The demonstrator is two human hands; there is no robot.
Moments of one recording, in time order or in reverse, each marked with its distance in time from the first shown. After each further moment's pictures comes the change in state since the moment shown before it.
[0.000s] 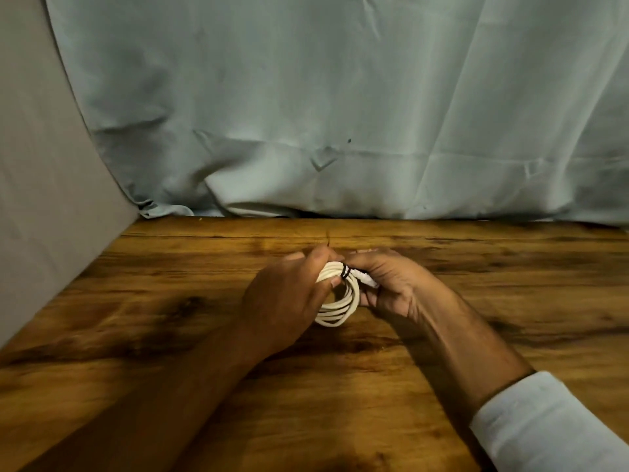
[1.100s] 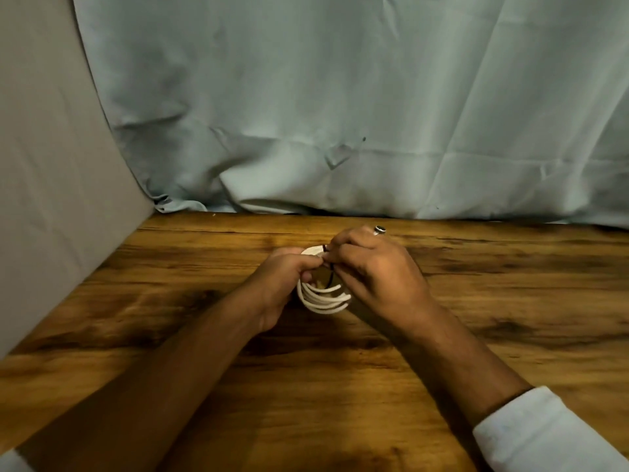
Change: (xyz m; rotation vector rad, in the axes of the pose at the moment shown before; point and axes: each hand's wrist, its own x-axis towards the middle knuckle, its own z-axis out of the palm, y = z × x) left_hand 0.013 -0.012 -0.010 -1.082 -0.129 -0.803; right_hand -0.019 0.009 0.020 -1.412 0.193 -1.167
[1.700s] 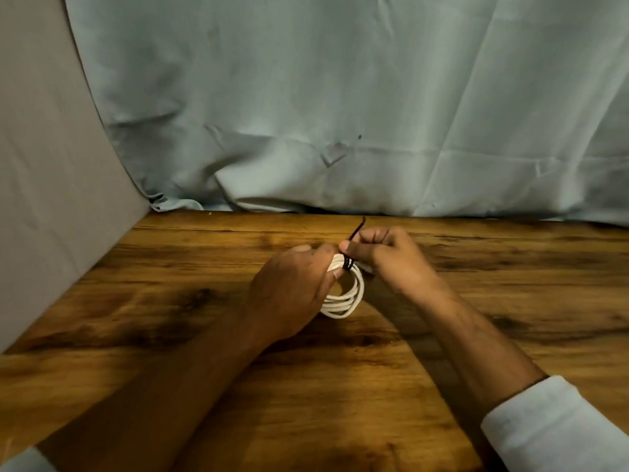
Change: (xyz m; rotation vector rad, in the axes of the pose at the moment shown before) left_hand -0.010 -0.011 0.004 1.257 0.174 0.837; right_hand 0.010 0.008 -0.008 1.080 0.001 0.807
